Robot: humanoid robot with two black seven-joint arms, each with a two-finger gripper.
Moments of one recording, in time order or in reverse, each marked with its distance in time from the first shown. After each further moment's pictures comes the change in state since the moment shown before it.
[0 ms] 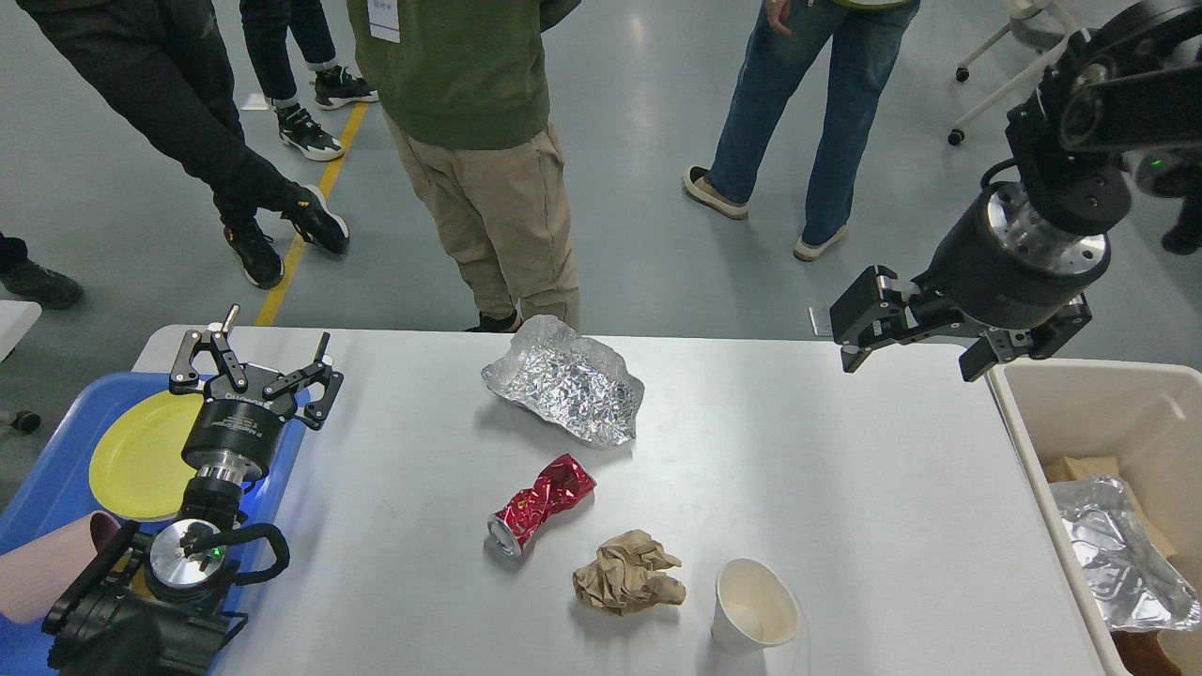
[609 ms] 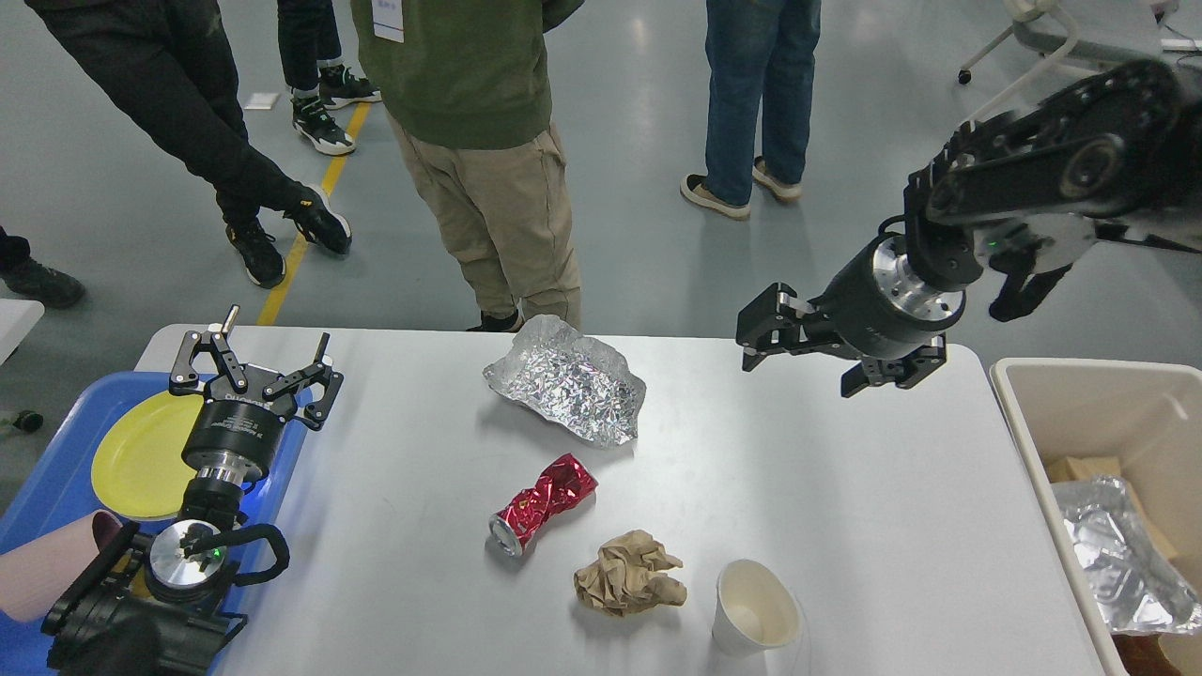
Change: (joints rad) left arm 0.000 -0.001 0.000 0.000 0.000 0.000 0.000; right arm -0.302 0.046 0.152 -0.130 0.202 -0.245 -0.004
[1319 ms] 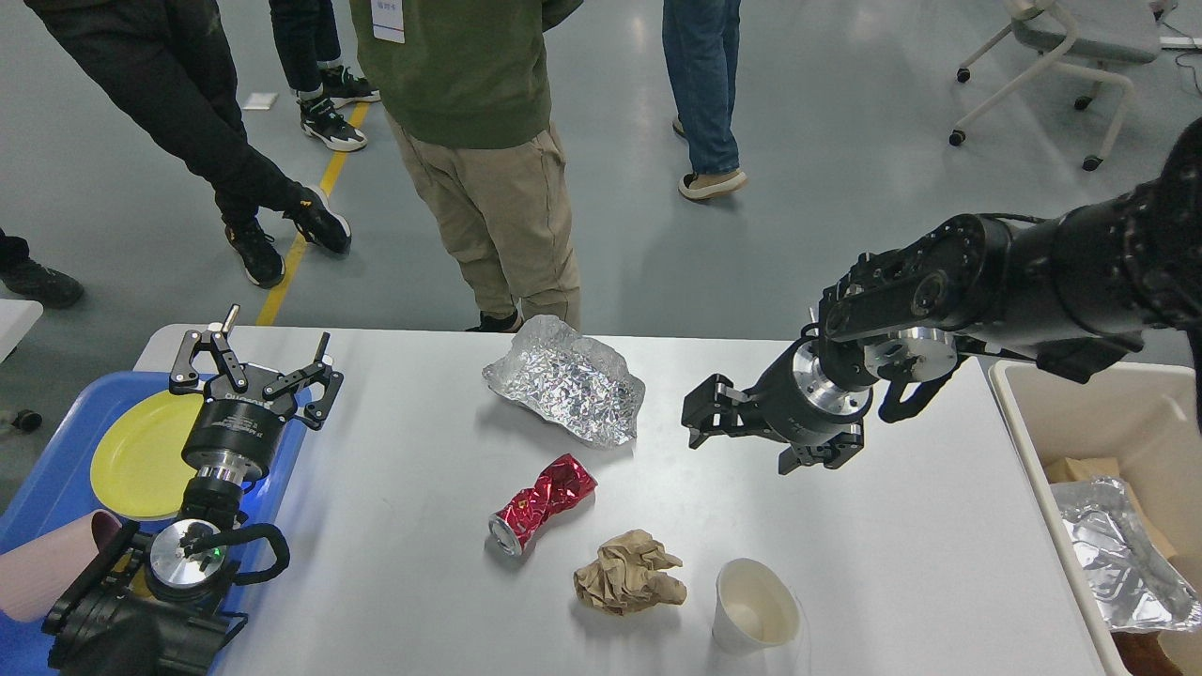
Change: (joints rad) left arm 0.000 0.000 0.000 0.000 0.000 -0.001 0.000; right arm -0.260 0.118 0.090 -0.101 0.017 -0.097 0.004
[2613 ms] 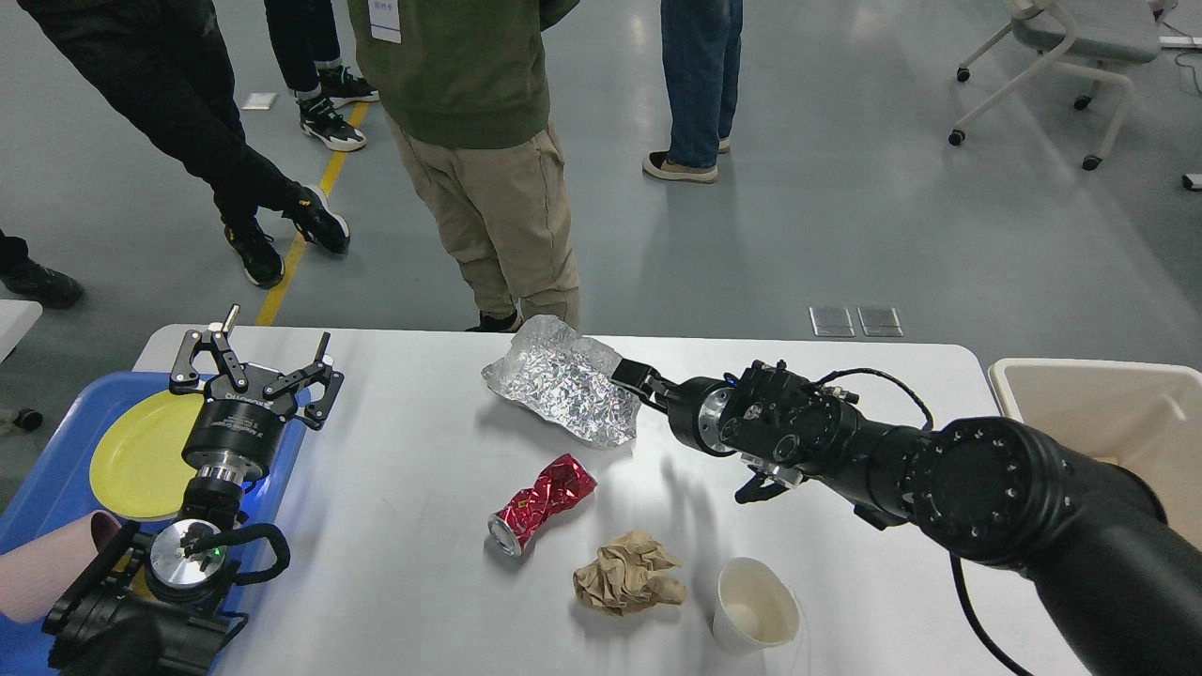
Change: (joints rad) left arm 0.000 0.000 0.000 0.000 0.000 0.000 0.000; right arm -0.722 0.228 0.251 -0.850 -0.078 -0.372 0.164
